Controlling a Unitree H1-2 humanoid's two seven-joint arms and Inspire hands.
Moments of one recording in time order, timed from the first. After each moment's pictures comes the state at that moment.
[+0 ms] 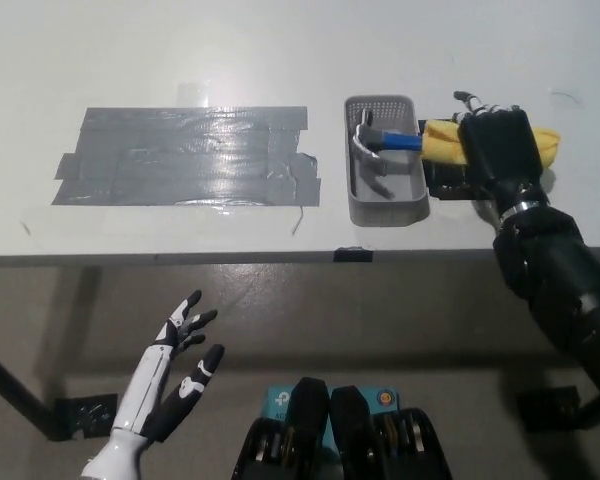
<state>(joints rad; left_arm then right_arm) 0.00 0.16 -0.10 -0.03 0.25 -0.16 -0.03 -0.95 -0.24 0.45 1.11 -0.82 -0.10 -0.56</state>
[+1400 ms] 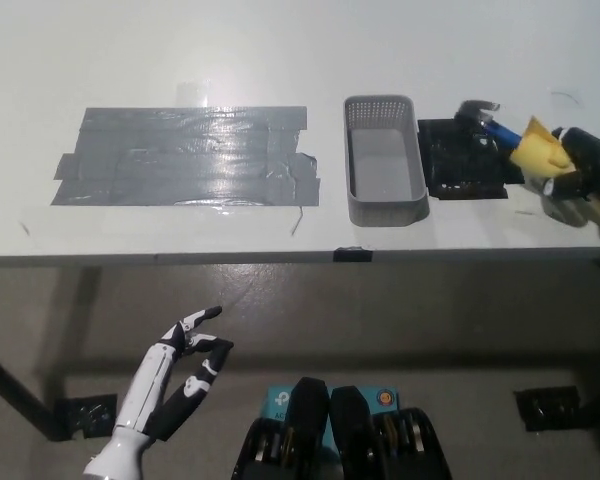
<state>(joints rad) -0.01 0.16 -0.10 -0.01 0.25 -0.16 -0.03 -0.91 -0.48 0.28 0.75 -0.44 0.27 0.43</state>
